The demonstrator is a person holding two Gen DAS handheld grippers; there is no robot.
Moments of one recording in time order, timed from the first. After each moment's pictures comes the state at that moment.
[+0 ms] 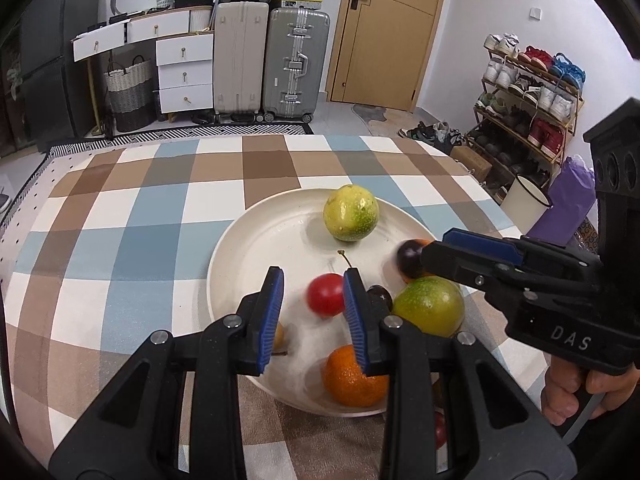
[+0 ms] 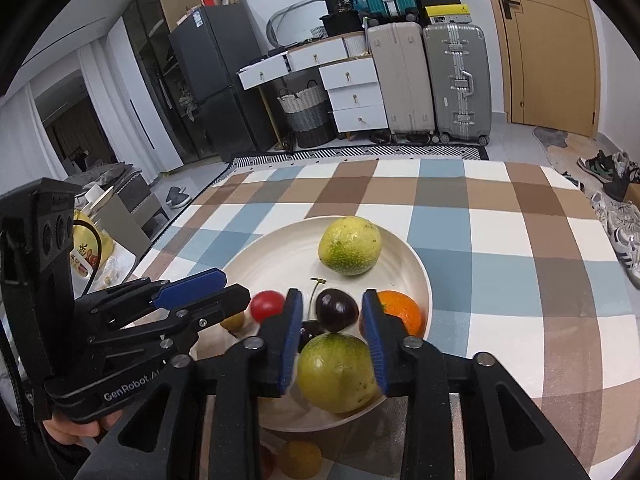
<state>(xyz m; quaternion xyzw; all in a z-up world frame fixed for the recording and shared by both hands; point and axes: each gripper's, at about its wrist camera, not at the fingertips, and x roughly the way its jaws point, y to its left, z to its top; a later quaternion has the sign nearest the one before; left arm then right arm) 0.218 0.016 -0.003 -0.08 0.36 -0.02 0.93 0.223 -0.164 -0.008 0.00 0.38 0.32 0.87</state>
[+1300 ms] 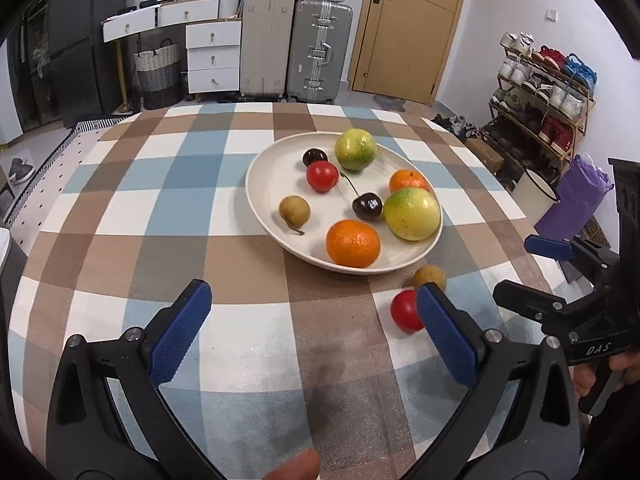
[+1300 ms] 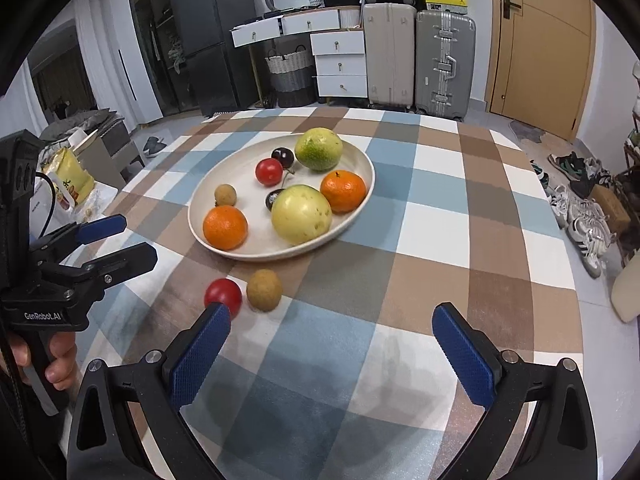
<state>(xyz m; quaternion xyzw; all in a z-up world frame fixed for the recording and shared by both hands) 0.109 0.002 -0.002 -0.09 0.38 0.02 0.92 0.132 -0.225 -0.017 -0.09 0.42 0.27 0.86</state>
